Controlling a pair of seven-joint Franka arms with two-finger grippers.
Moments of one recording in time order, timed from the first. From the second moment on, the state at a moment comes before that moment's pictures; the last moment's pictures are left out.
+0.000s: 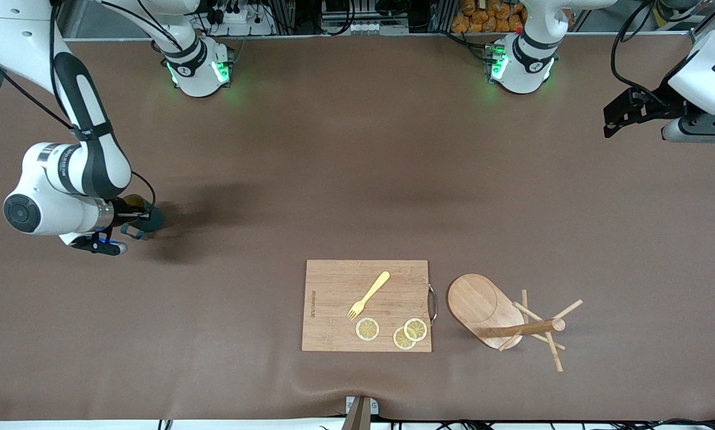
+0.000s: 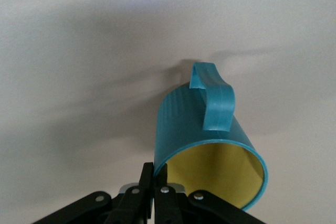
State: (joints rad) left arm -0.08 -0.05 -0.06 -1.56 0.02 1.47 -0.07; right arm -0.07 0.38 -0.04 -1.97 0.03 1.96 0.07
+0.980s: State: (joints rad) left arm -0.08 -0.05 -0.06 -1.56 0.02 1.47 -0.07; right arm 0.21 0.31 -0.03 -1.89 0.26 1.79 0.55
